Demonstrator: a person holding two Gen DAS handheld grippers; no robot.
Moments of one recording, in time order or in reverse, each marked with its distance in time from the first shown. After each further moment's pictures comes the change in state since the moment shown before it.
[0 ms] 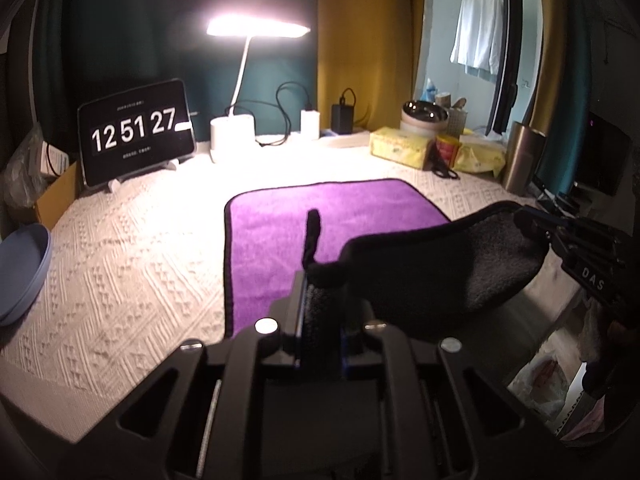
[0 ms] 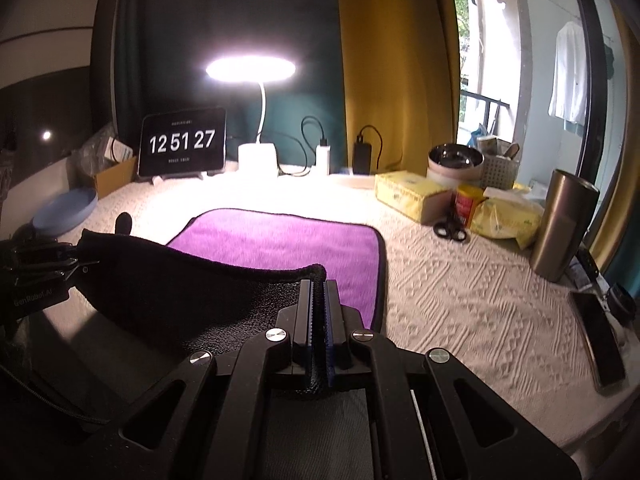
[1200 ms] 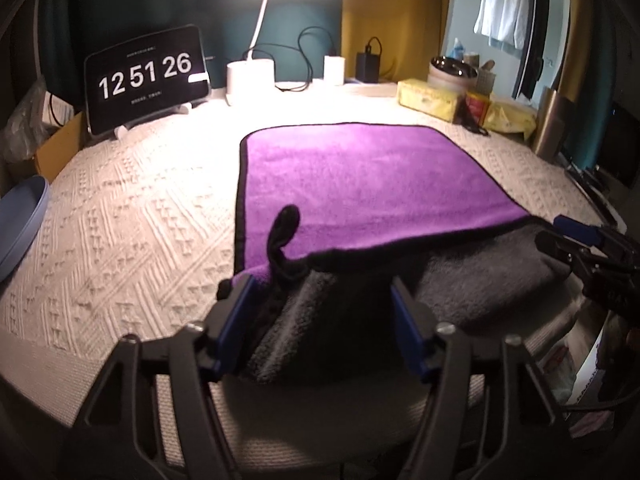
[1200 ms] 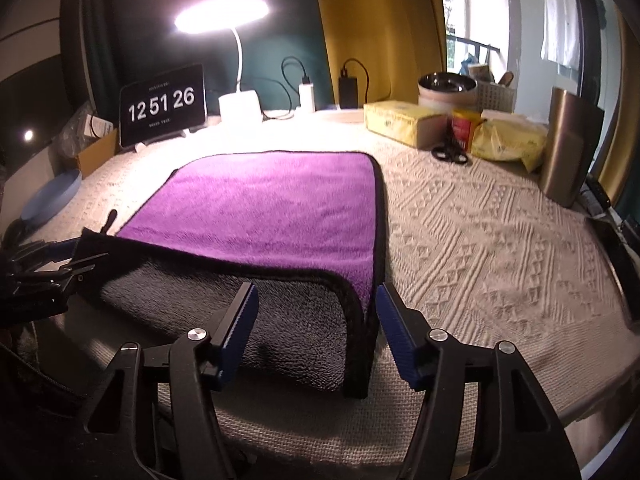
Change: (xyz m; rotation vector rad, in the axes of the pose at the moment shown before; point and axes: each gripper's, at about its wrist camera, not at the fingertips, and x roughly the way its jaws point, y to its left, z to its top) left arm 0.040 0.013 -0.042 -0.030 0.148 0.060; right arm 0.034 -0.010 -0.048 0.101 0.195 0.005
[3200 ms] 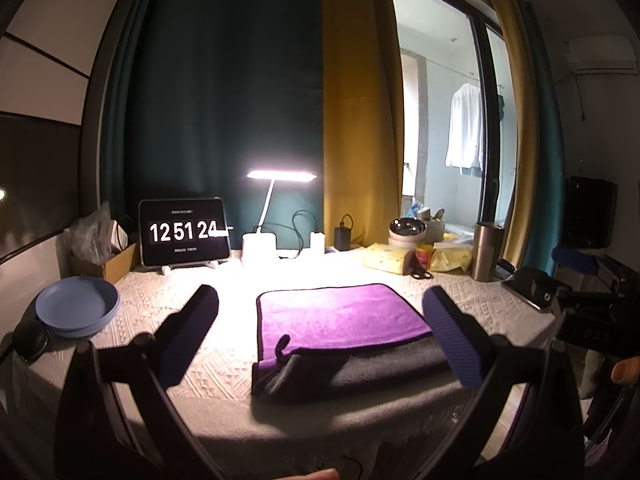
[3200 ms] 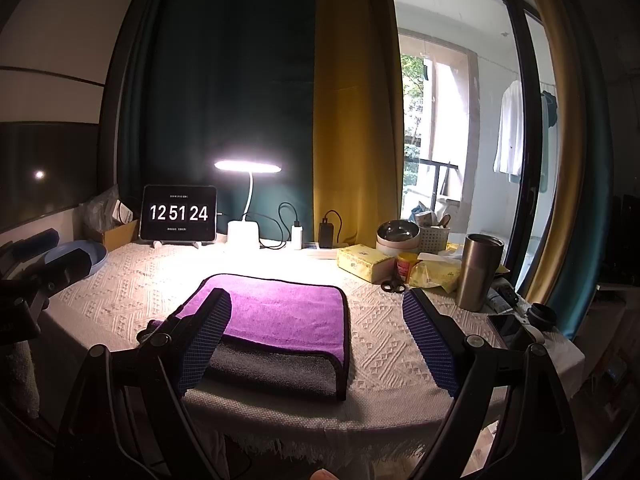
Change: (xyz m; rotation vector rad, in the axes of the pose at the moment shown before) left arm -0.210 -0.018 -0.030 0.007 -0.588 -0.021; right arm -0.191 0.059 -0.005 -0.075 -0.455 -0.161
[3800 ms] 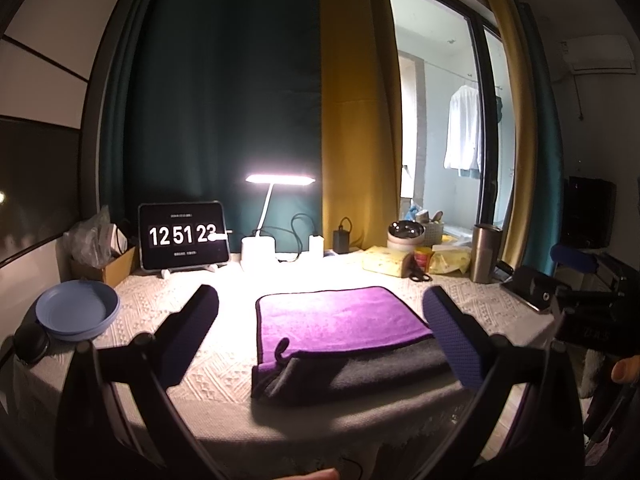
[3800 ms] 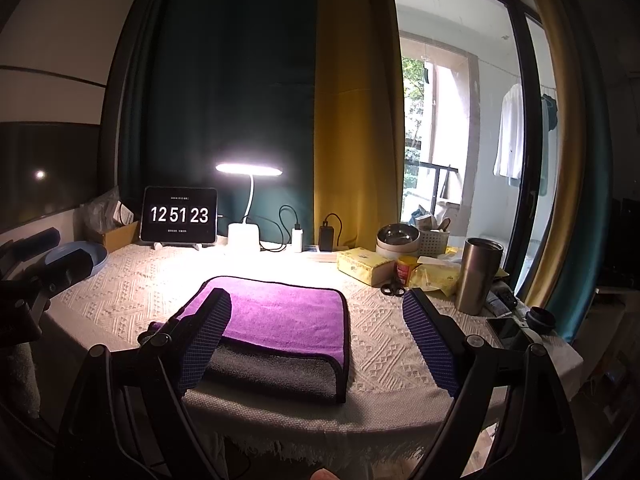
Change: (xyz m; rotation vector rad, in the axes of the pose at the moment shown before) left arm -0.002 -0.002 0.003 0.003 -0.012 -0.001; right arm -0.002 0.001 0.003 -0.008 -0.008 -0.001
